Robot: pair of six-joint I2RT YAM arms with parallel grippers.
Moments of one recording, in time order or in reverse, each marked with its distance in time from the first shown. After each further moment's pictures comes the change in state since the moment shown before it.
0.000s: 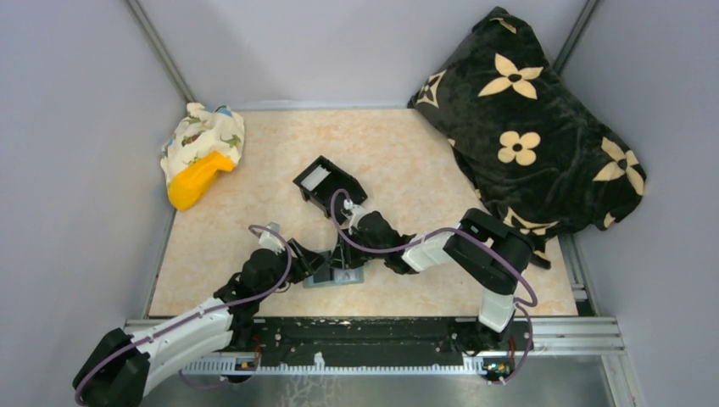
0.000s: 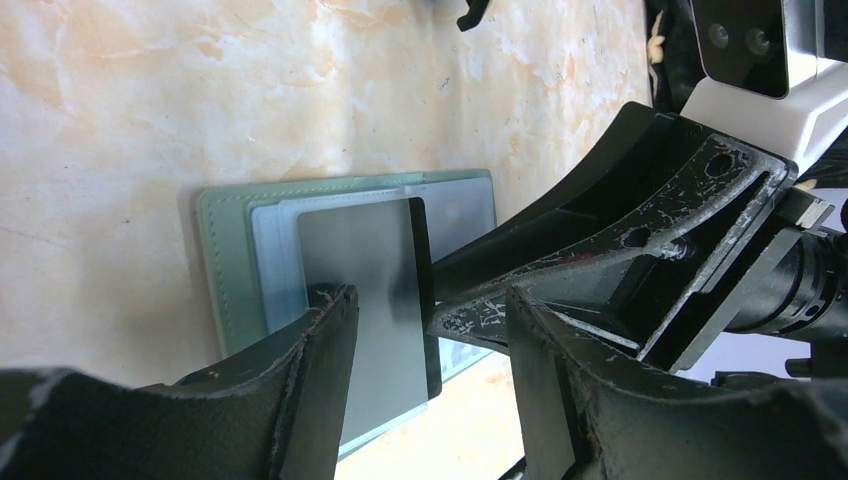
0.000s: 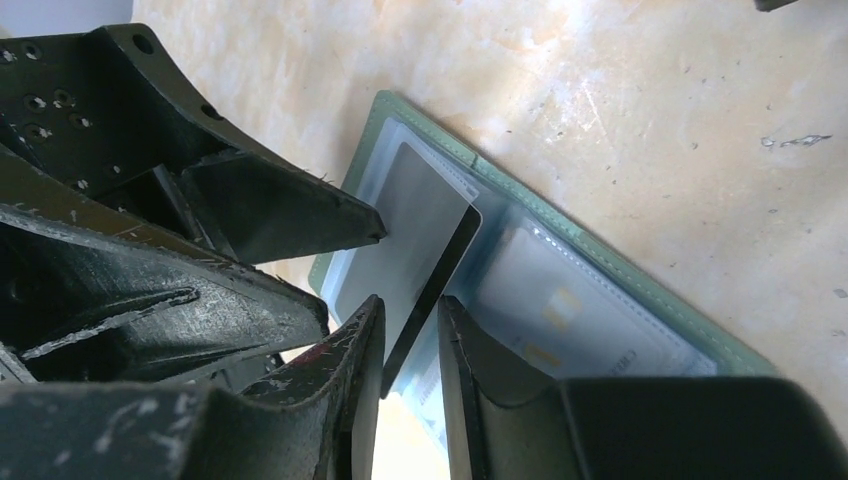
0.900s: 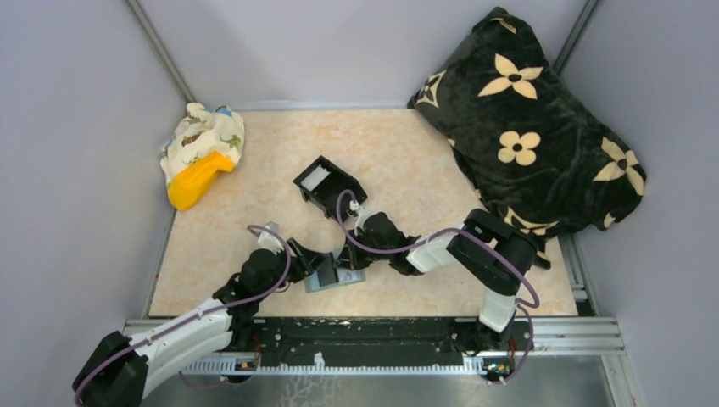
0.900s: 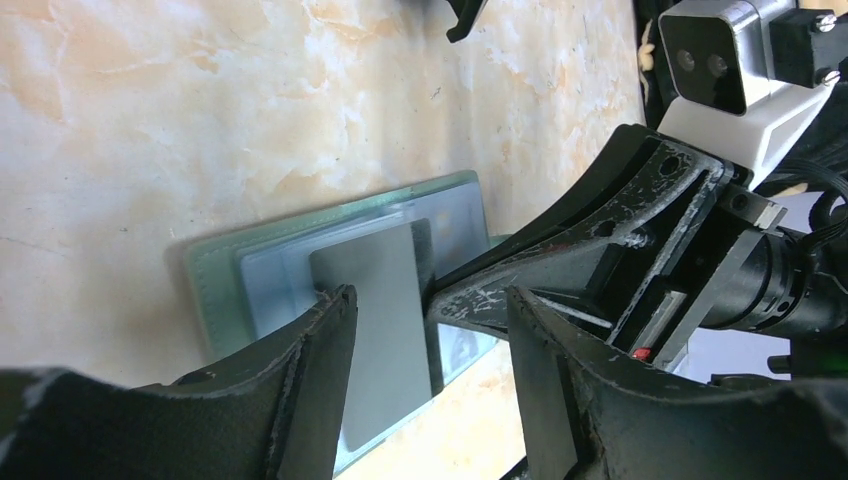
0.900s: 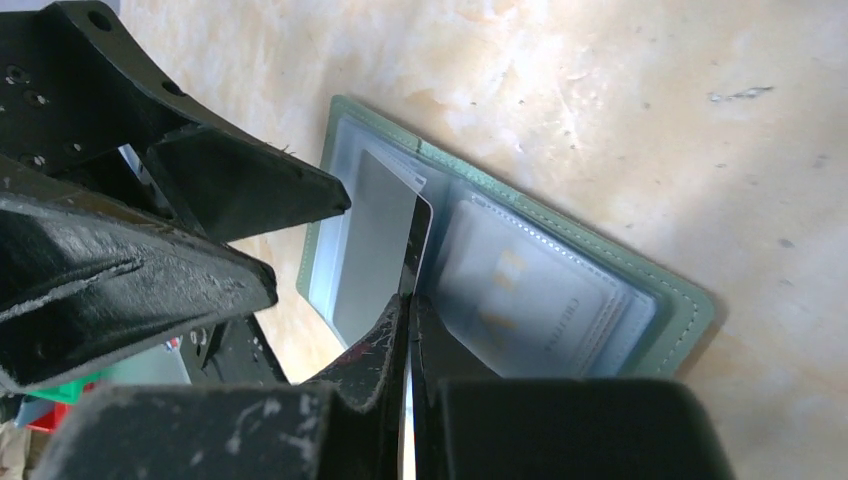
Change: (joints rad) left arm 0.000 -0.016 0.000 0.004 -0.007 0.004; right arm -0.021 -0.008 -0.036 0.019 -0.015 0.009
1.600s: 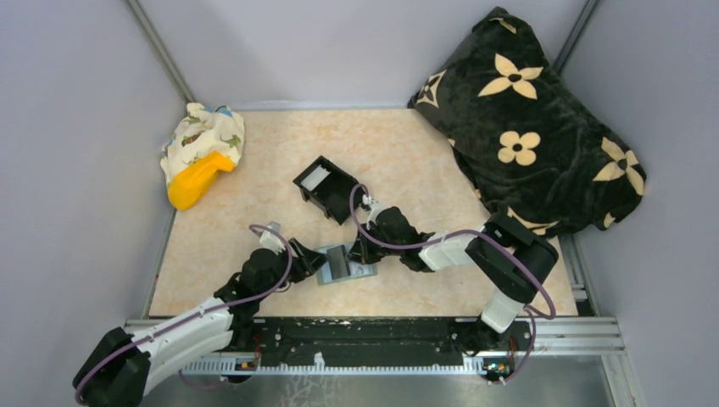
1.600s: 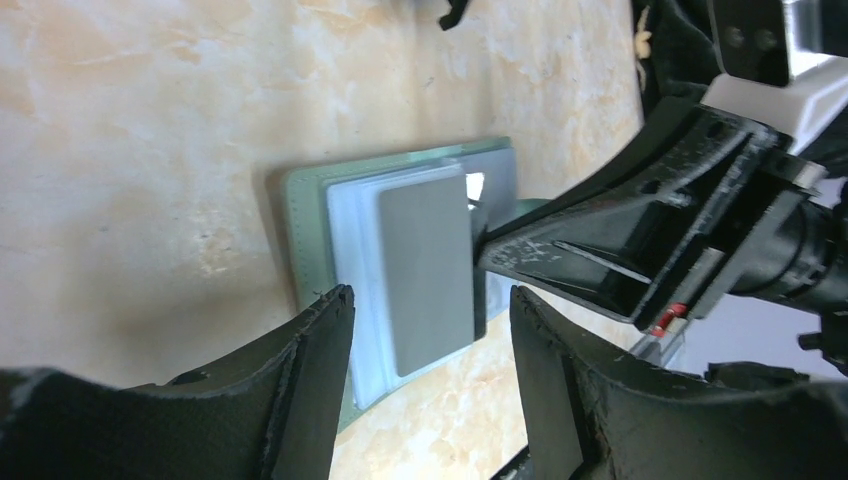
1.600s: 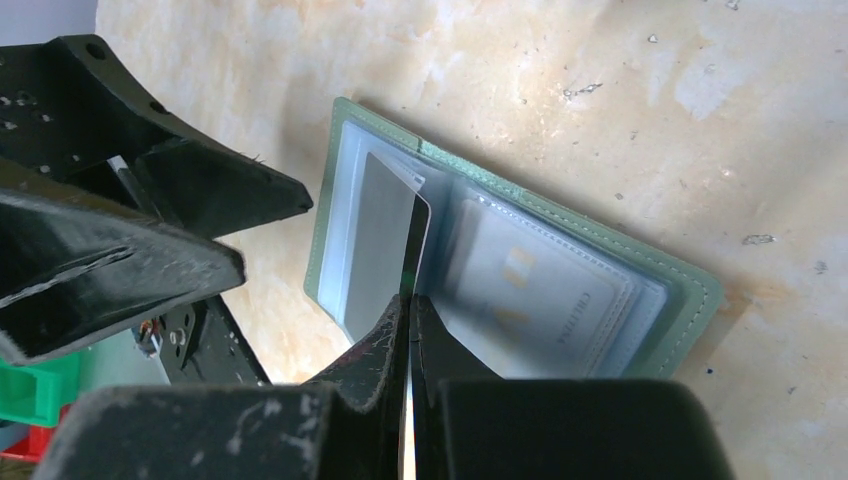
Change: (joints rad) left arm 0.000 0.022 0.000 0.005 0.008 0.003; right arm -0.077 -0.123 -0.061 -0.081 0.013 -0.053
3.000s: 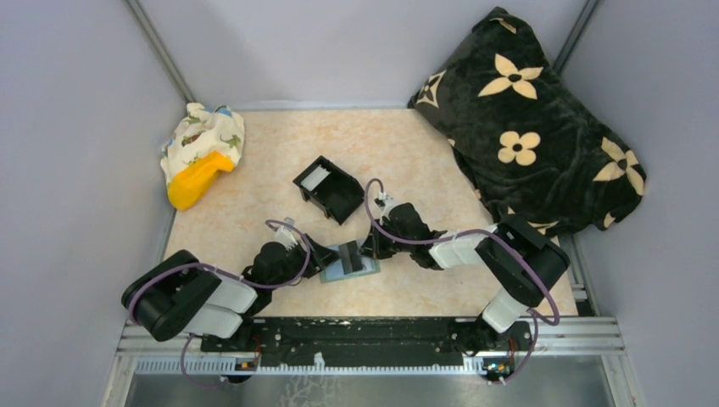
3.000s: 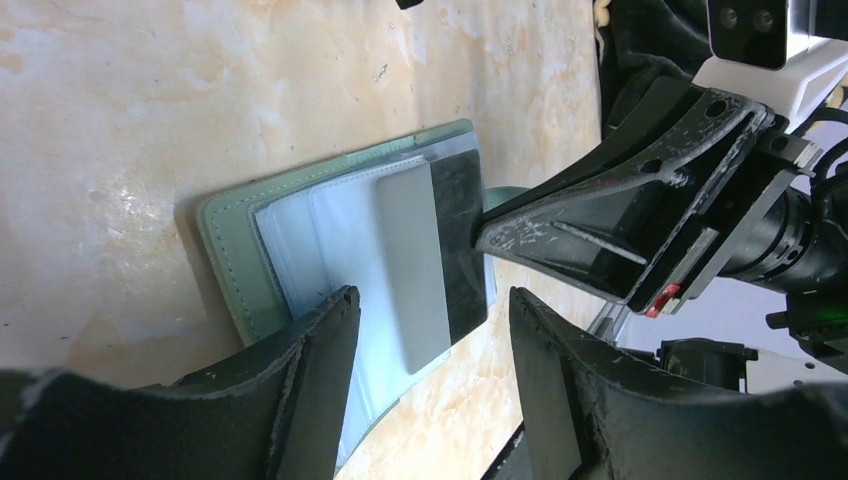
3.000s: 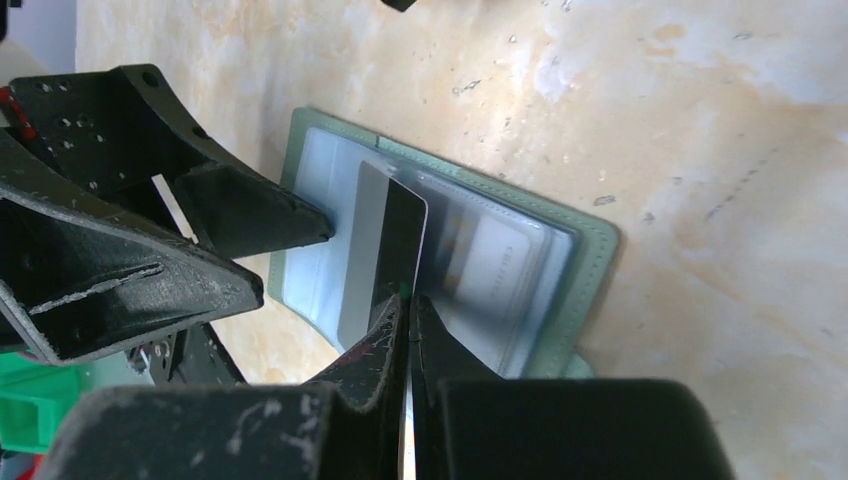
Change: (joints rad) left arm 0.032 0.655 0.002 0.703 0.191 -0.061; right arm -0.079 -0.040 -0.047 -0.028 -0.009 -0.002
